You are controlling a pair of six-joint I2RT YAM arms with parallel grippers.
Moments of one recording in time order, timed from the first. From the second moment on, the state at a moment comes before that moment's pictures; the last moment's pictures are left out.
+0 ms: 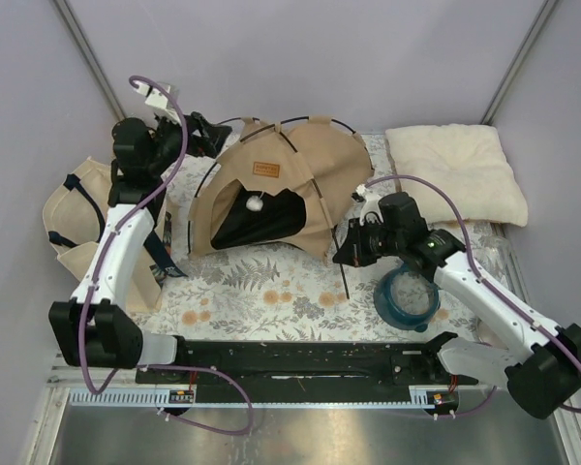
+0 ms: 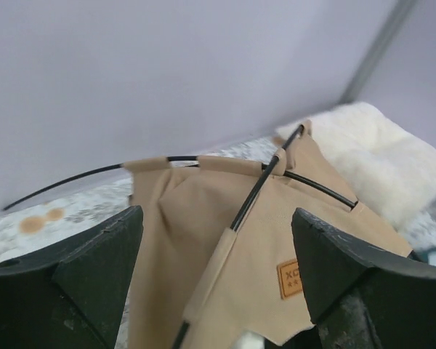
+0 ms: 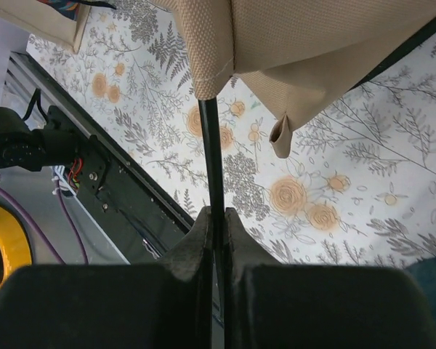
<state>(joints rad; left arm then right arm) -0.05 1.38 1.28 0.14 0.59 -0.22 0.55 1.09 0.93 -0.52 -0.42 0.38</state>
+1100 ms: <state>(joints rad) -0.63 1.06 0.51 0.44 0.27 -0.42 0.69 1.31 1.29 -0.41 -0.27 0.77</state>
